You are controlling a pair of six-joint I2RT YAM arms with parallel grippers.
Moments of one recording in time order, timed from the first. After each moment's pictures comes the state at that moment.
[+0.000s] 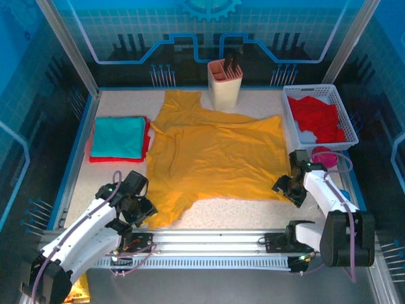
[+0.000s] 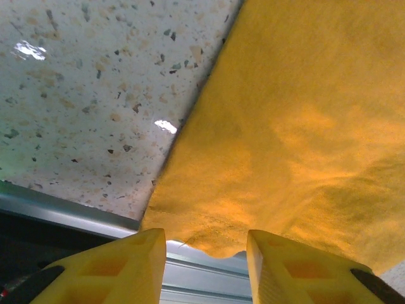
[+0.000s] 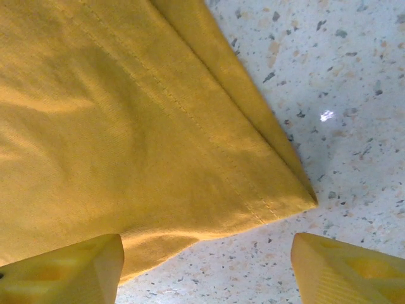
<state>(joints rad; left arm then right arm) -0.39 0.78 0.45 -1.10 0.26 -1.12 -0.03 1.16 0.60 -0.94 -0.05 0.67</state>
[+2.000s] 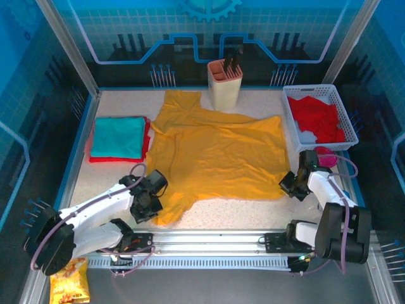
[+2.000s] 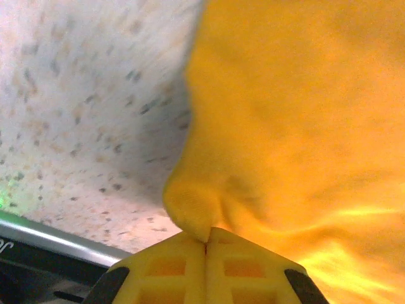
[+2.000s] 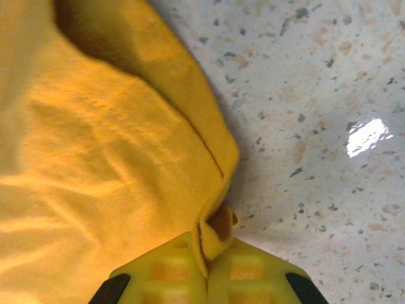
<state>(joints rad) -0.62 1.07 0.56 -1.02 0.05 -1.16 -0.18 1.18 0.55 -0.75 -0.17 0.60</state>
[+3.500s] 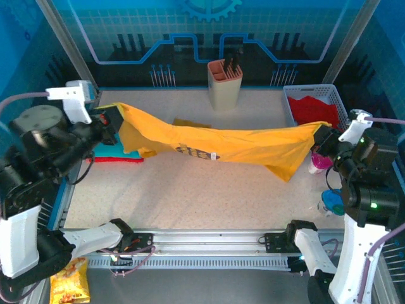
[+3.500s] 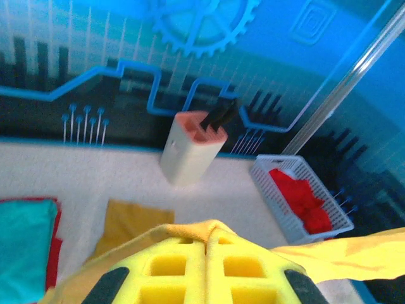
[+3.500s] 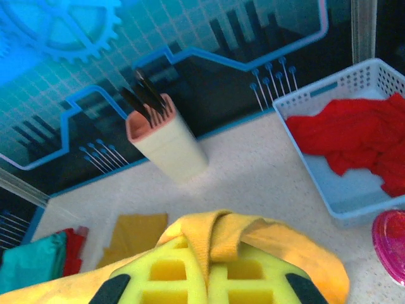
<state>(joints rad) -0.62 1.08 2.08 -1.22 -0.27 -0.46 -0.18 0.78 1.50 -1.05 -0.24 0.38</state>
